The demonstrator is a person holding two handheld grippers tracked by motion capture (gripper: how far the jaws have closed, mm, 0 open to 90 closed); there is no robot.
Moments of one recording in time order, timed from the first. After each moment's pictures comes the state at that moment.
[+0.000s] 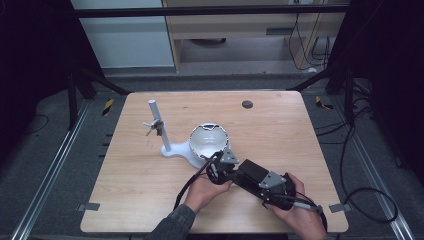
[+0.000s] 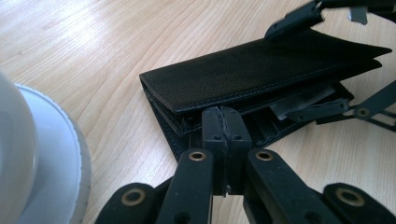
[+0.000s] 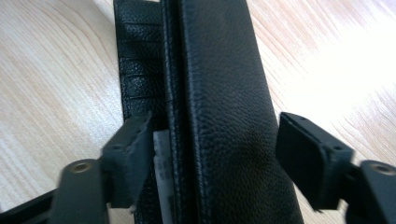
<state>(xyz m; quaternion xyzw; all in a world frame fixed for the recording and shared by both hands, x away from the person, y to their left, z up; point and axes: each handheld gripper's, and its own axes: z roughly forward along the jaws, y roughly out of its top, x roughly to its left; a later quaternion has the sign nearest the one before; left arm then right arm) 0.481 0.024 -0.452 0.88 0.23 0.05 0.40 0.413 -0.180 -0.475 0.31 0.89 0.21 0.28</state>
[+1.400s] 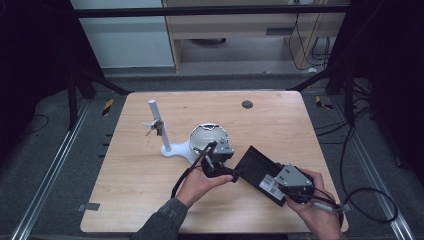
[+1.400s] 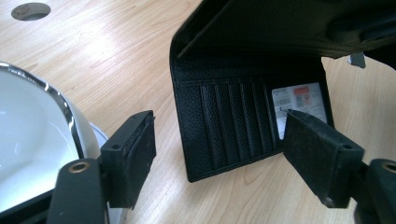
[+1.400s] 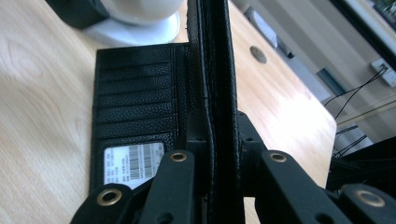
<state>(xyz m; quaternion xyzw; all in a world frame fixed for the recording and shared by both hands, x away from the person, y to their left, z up) 0.489 0.035 -0.424 0.86 0.25 0.07 0.44 0.398 -0.205 -0.413 0.26 0.83 0.29 0.40</state>
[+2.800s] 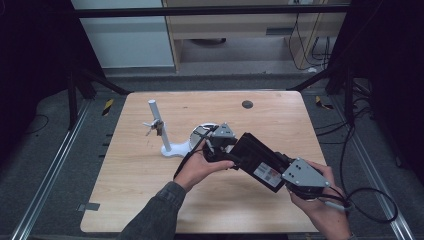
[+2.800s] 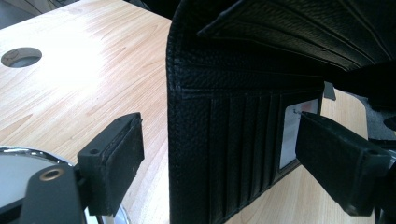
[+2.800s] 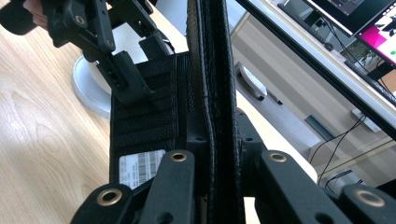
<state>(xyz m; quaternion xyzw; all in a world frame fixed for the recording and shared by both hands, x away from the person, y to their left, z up) 0.515 0.032 -0.395 0.85 0.22 0.05 0.48 0.384 -0.203 -0.360 0.23 0.79 0.38 0.43</state>
